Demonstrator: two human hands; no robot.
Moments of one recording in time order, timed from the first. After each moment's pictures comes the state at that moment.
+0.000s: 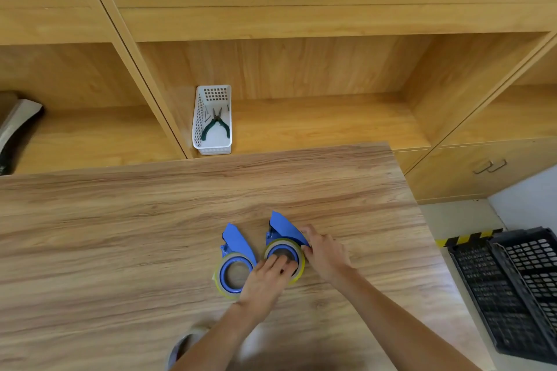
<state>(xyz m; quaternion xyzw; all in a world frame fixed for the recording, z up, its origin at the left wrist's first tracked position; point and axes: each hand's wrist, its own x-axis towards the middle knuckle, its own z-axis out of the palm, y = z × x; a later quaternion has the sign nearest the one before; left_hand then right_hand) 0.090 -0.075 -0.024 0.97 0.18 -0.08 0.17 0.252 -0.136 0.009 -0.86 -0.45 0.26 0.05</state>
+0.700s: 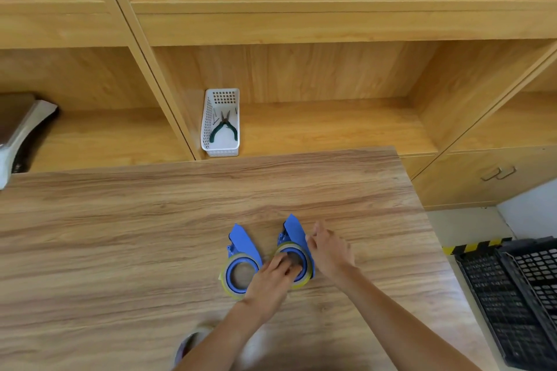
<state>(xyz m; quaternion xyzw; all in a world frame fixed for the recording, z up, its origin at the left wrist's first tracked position) 0.083 -0.070 -0.027 0.97 0.18 -0.09 0.13 0.248 -0.124 0.019 -0.89 -0.40 0.22 0.07</state>
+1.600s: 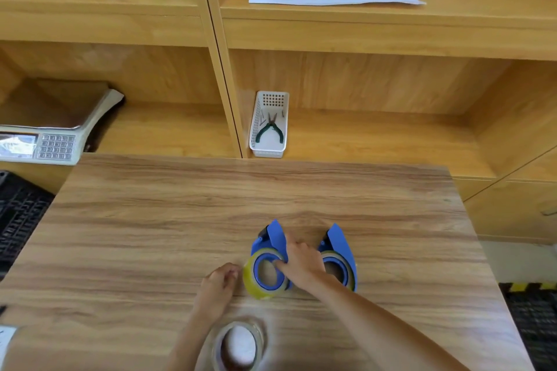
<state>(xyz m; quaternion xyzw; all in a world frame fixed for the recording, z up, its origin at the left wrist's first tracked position) -0.065 -0.001 -0.004 0.68 0.58 0.05 0.44 0.141 -0.045 0.007 -0.79 -0.54 0.29 0.05</state>
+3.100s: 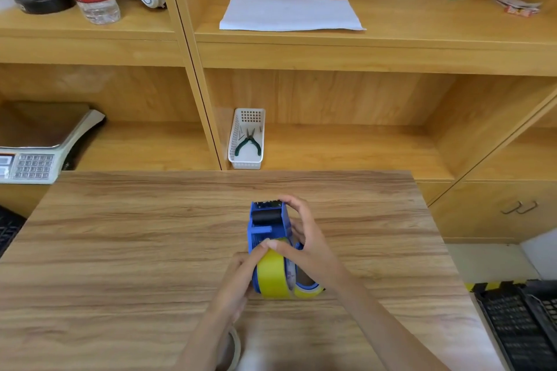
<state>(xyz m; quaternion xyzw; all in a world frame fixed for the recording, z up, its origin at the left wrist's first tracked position) 0.022 -0.054 0.110 0.45 0.44 0.20 0.75 0.173 -0.108 0.141 -0.59 -0.48 0.42 0.50</state>
